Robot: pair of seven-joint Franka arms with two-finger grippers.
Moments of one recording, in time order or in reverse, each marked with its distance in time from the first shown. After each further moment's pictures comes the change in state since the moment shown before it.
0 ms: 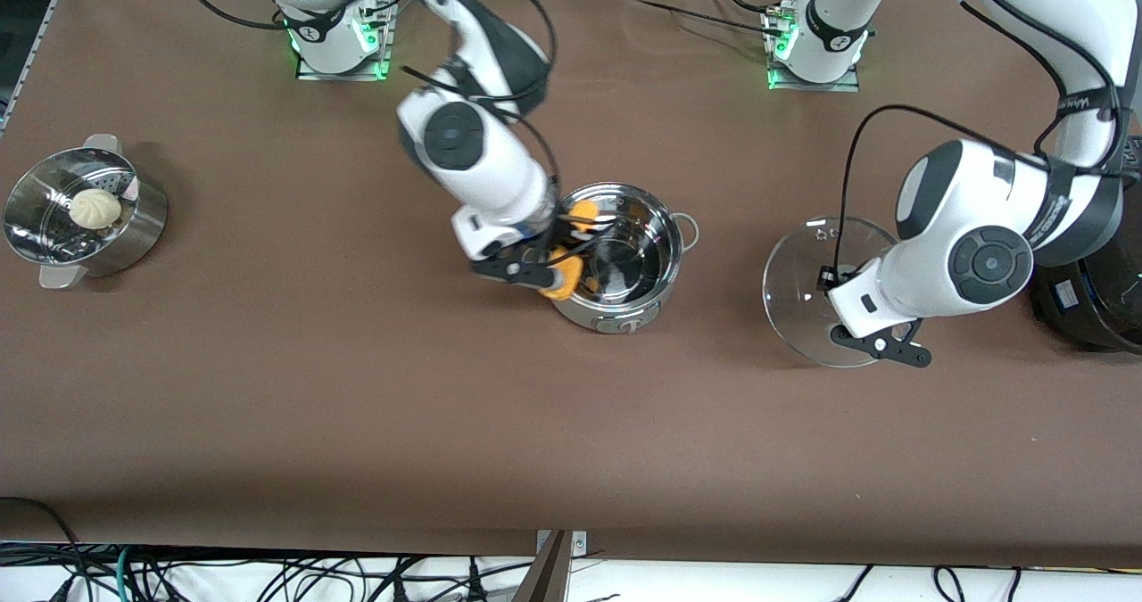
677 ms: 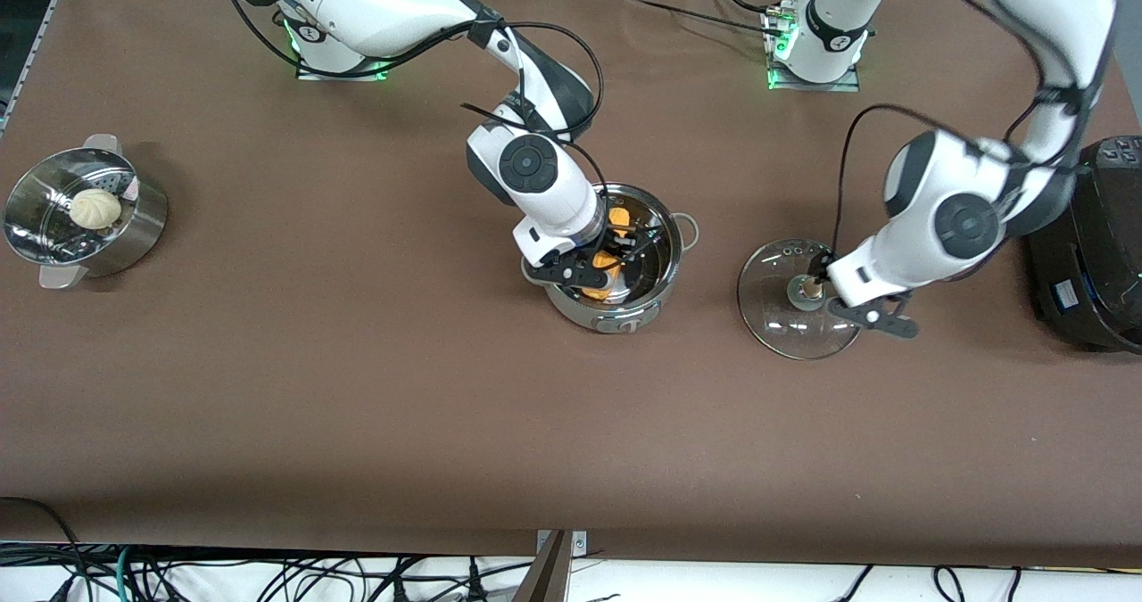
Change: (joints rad) left arm 0.066 -0.225 -0.019 -0.274 -0.053 0.133 -0.009; right arm 0.065 0.127 -0.007 0.038 -0.042 0.057 0.009
